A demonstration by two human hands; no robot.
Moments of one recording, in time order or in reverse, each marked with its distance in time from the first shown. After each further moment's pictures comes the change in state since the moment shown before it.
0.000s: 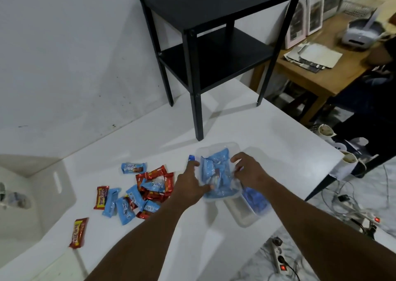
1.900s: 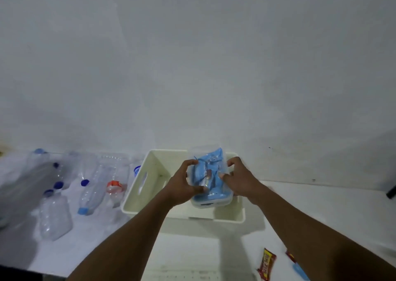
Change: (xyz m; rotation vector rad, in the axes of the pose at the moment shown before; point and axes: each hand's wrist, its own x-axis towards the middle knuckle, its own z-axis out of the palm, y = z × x) left_hand -0.269 -0.305 -0.488 -0.343 0.644 -0.186; right_hand -0.160 -0.438 0.489 -0.214 -0.583 -0.527
